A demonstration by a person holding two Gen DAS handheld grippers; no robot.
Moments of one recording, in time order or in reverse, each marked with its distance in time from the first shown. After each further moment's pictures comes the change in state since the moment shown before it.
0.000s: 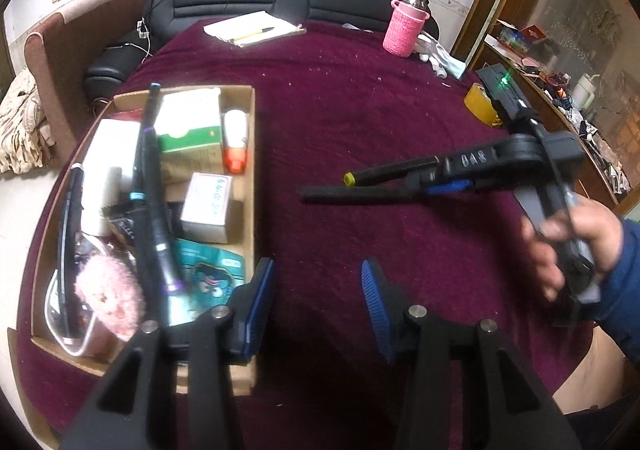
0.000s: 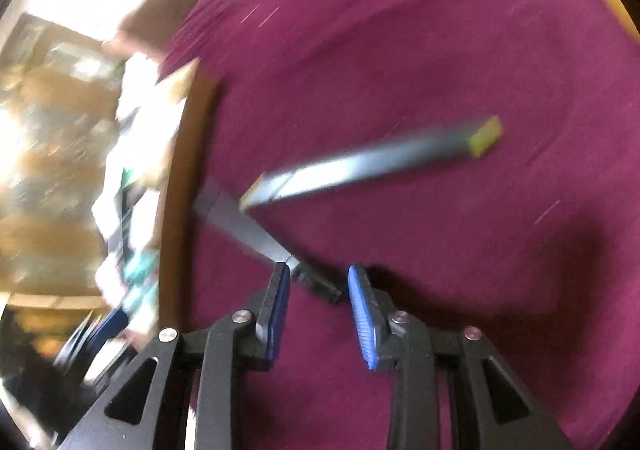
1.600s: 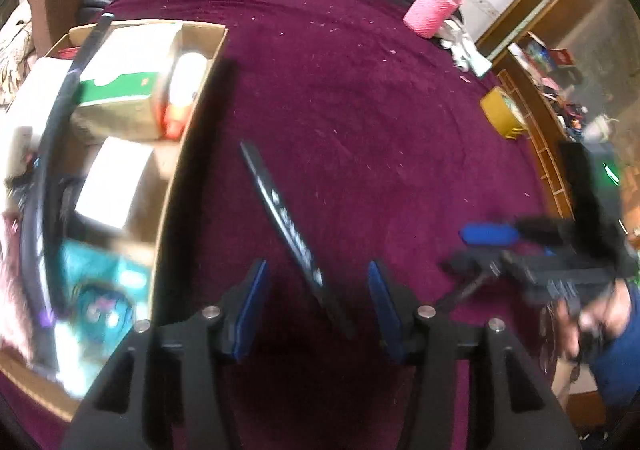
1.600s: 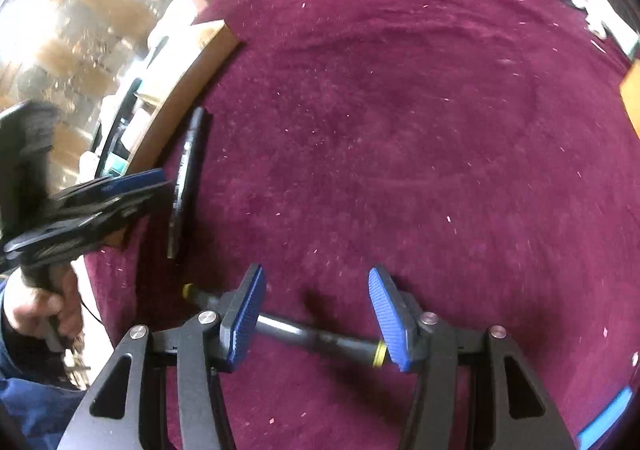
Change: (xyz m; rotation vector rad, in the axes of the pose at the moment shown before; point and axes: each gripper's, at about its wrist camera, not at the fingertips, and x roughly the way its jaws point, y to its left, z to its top) left arm 0.073 -0.012 0.028 -0.188 0.144 -0.062; right arm -0.046 -0.030 -0.021 -0.334 -0.049 -0.159
